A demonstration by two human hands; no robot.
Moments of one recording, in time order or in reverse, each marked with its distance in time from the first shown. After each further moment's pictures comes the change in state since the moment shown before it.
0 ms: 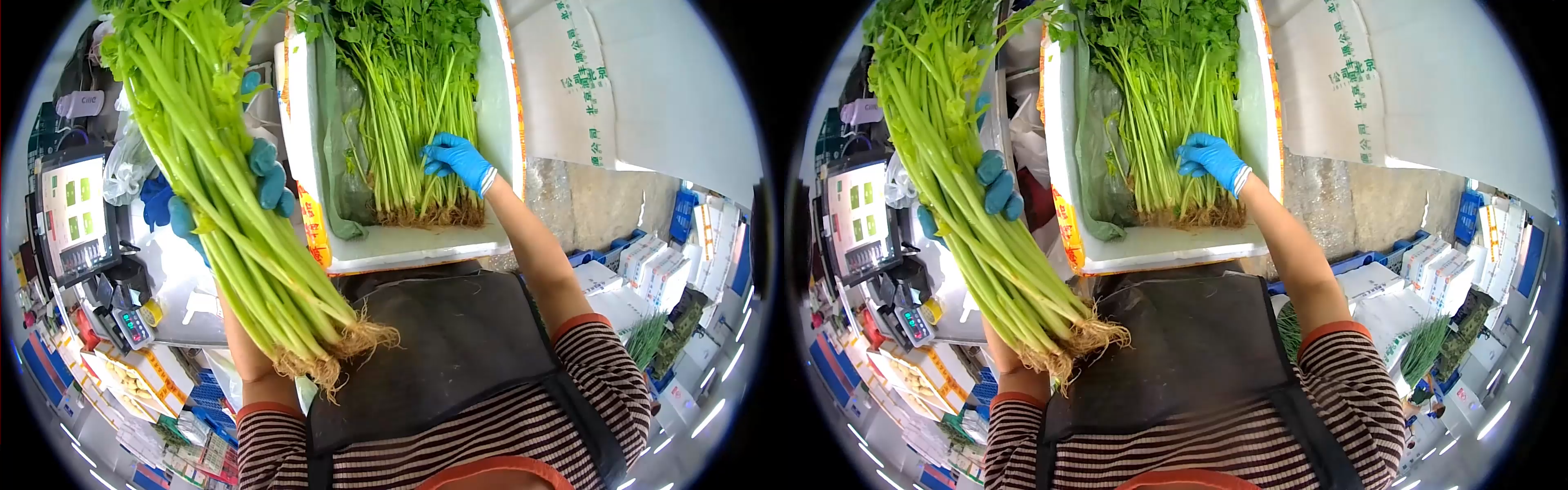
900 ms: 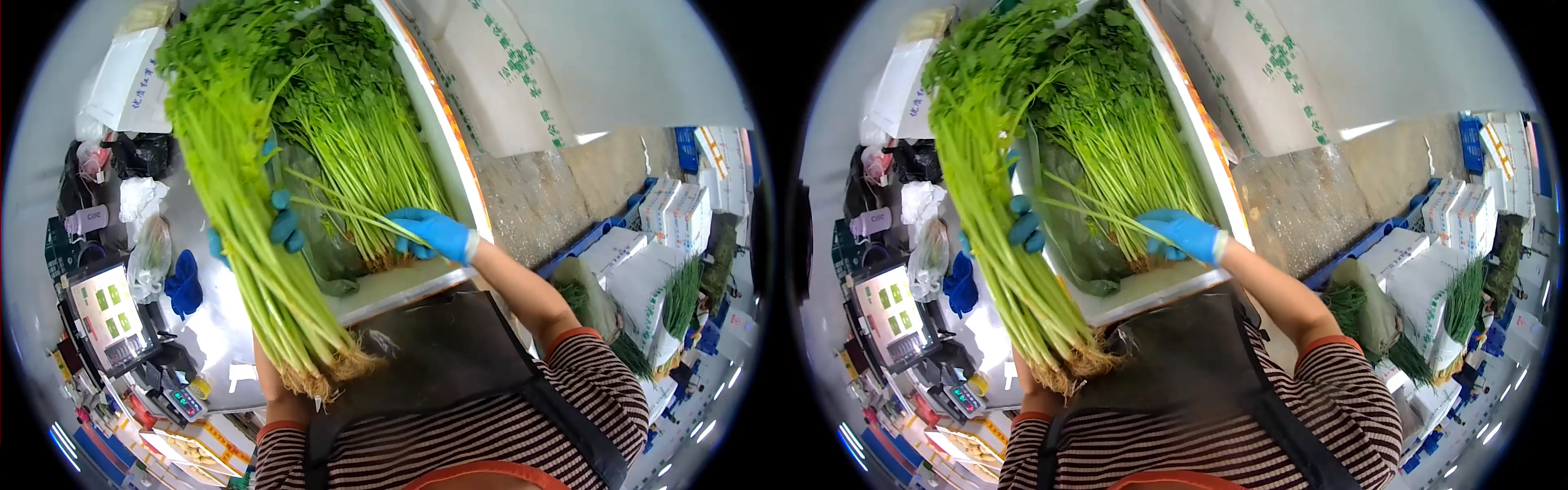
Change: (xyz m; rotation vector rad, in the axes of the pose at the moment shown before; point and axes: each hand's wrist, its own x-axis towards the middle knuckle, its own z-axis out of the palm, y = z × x) left_hand 0.094 -0.052 -0.013 -0.109 -0.126 -0.295; right_hand -0.109 -0.036 0.021 0.276 -0.110 0.042
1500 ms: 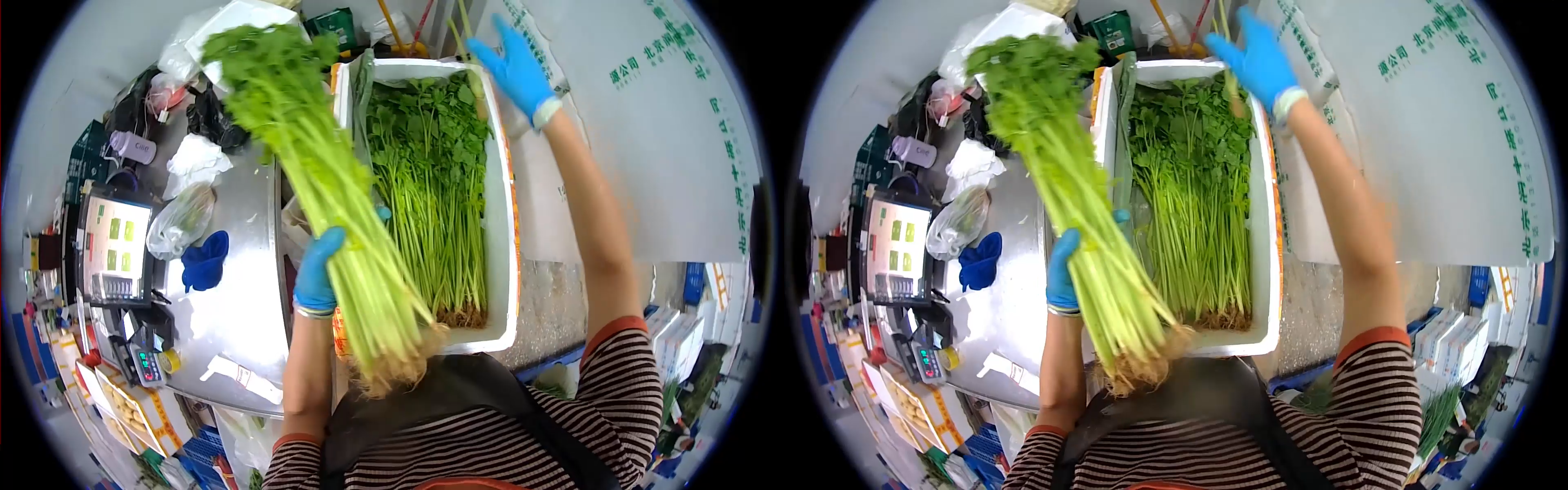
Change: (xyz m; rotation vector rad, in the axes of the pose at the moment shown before) left_hand -0.020 0.006 0.019 0.501 0.616 0.271; right_hand 0.081 -0.353 -0.001 -1.114 0.624 -1.227
